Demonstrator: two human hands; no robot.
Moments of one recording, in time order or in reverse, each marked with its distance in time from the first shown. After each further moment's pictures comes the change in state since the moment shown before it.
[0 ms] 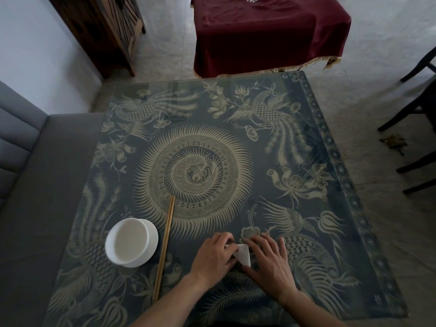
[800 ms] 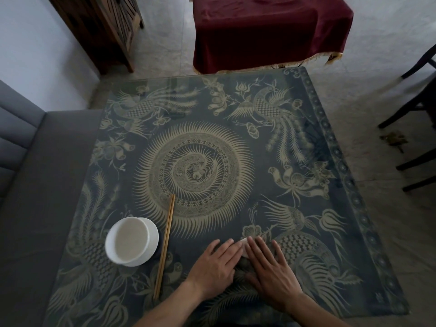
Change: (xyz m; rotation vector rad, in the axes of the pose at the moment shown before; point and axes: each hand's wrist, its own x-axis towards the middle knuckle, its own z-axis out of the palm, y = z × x) left_hand -0.025 -0.001 0.010 0.171 -0.150 0.146; right_hand -0.017 0.010 0.011 -0.271 -0.141 -0.212
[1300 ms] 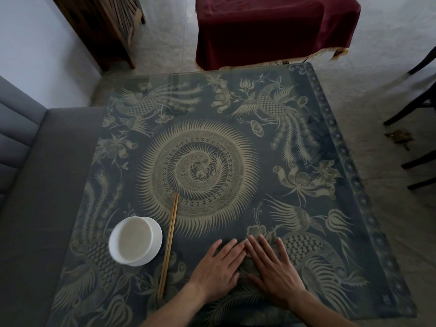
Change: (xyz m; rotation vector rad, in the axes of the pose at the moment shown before) left_hand -0.003 -0.002 0.001 0.008 -0.103 -0.038; right_hand 0.009 0.001 0.001 -0.016 -0.052 -0.023
